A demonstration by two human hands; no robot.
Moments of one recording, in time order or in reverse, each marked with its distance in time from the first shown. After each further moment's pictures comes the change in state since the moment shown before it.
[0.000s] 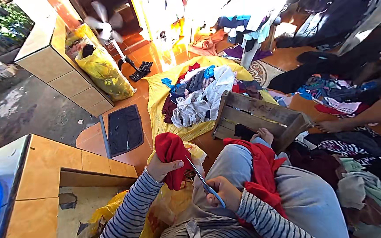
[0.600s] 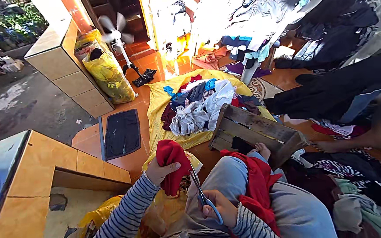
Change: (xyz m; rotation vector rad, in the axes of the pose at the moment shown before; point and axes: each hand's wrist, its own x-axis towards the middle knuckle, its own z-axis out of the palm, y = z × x) left_hand 0.005 -0.004 0.009 0.037 0.067 -0.031; right_hand -0.002 0.019 -0.004 0.015 -0.080 -0.145
